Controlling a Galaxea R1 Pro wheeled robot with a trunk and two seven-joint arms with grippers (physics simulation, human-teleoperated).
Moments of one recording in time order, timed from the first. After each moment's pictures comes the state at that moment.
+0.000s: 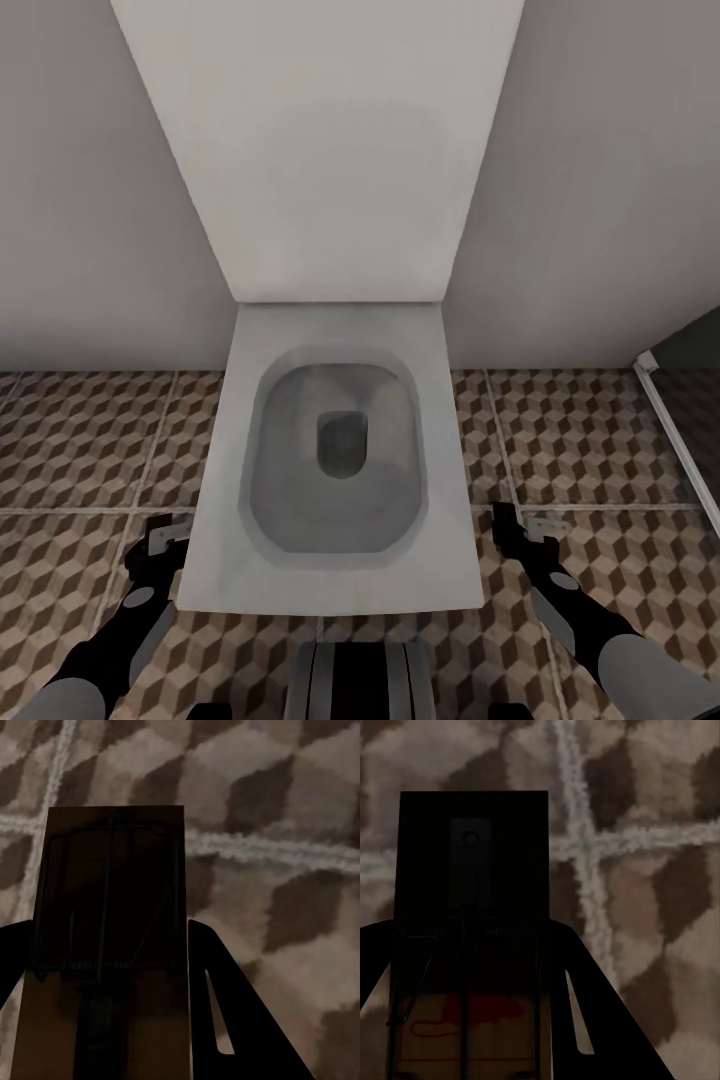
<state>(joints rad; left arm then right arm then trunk) -0.53 0.18 -0.03 -0.58 0.16 -0.14 0.25 -0.67 -0.20 0.39 -0.36 -0.49 -0.23 -0.12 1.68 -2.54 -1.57</state>
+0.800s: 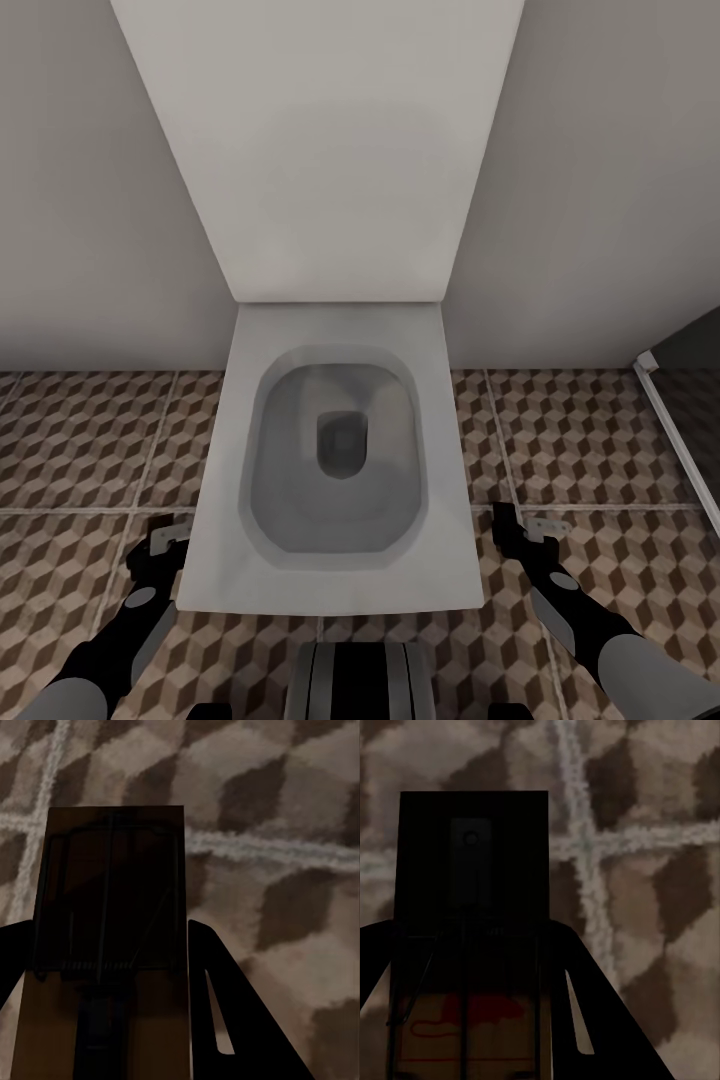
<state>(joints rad) -0.53 0.18 -0.03 -0.58 0.16 -0.14 0.25 -0.67 -0.20 0.39 -0.36 -0.49 -0.23 -0.12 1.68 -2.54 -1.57</state>
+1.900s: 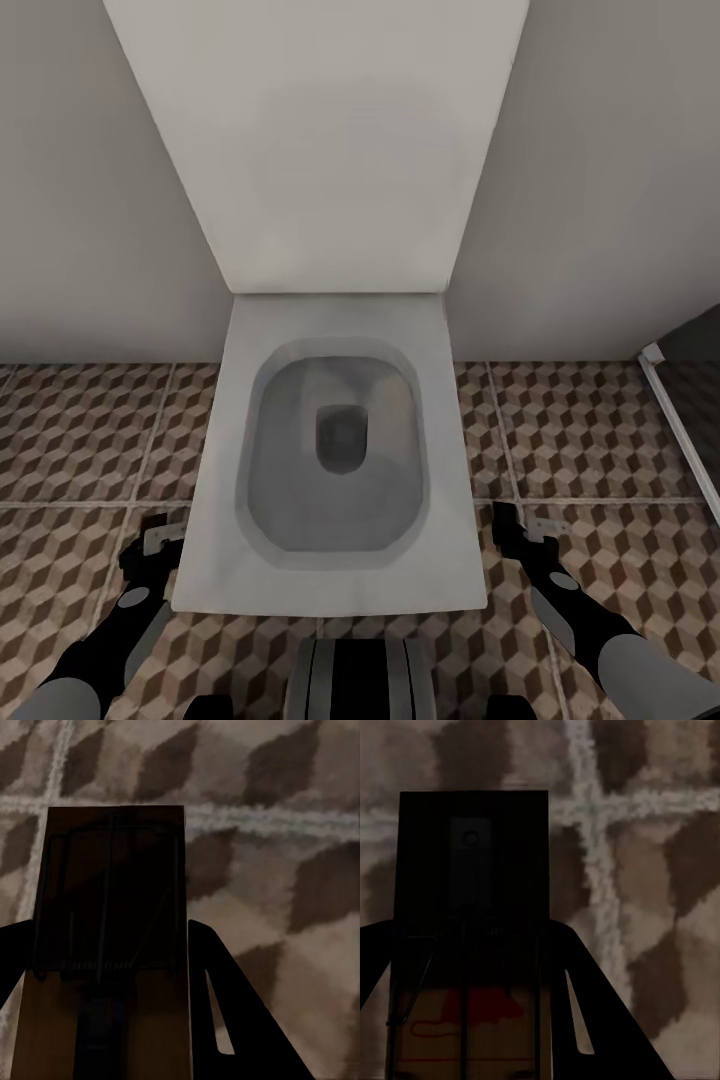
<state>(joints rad) -0.53 0.19 -0.03 -0.58 0.16 -0.15 0.25 -0.67 -0.20 0.39 -0.36 -0.49 -0.23 -0.12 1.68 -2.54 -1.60</state>
